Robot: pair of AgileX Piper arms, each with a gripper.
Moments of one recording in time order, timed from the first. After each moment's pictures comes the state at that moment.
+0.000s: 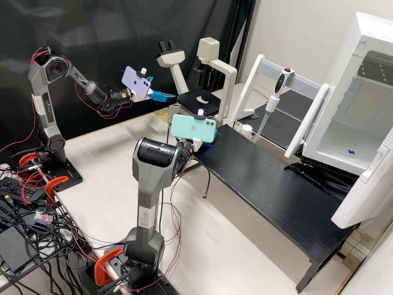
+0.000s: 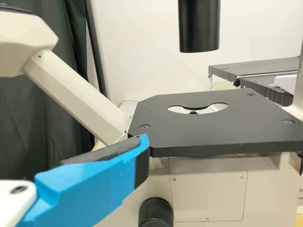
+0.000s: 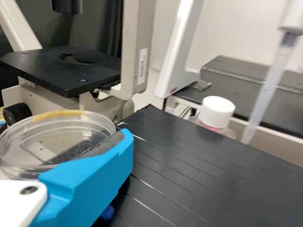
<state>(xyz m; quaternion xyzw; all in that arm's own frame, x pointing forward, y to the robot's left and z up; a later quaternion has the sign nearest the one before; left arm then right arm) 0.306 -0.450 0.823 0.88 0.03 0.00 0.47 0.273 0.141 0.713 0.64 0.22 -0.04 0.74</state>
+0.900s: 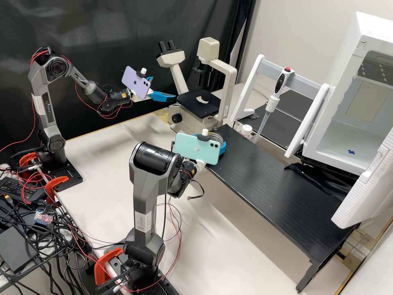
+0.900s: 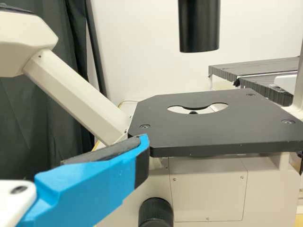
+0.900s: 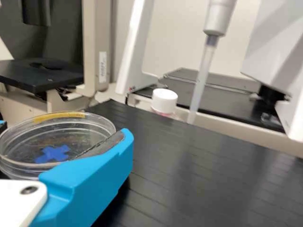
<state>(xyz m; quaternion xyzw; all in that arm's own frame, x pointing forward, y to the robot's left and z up) 0.306 -0.450 0.823 0.88 0.03 0.00 0.47 0.247 0.098 0.736 0.65 0.17 -0.01 0.74</state>
